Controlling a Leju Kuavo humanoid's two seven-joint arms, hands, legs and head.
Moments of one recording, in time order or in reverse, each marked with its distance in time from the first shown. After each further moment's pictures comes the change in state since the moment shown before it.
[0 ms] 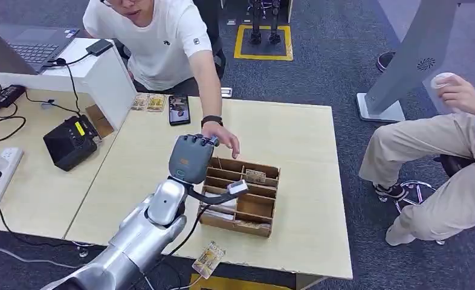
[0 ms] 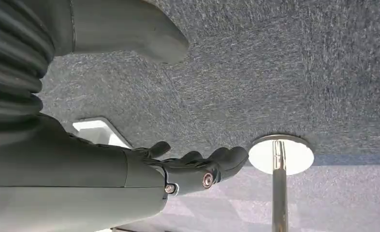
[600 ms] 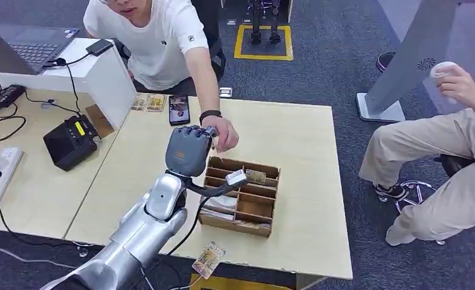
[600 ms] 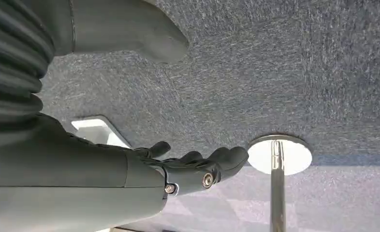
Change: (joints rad) left arm -0.019 -0.026 0.043 -0.001 0.065 0.061 -0.025; right arm 0.000 0.000 0.000 0.000 0.010 0.000 0.001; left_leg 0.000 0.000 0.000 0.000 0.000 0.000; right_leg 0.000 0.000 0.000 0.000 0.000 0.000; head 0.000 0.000
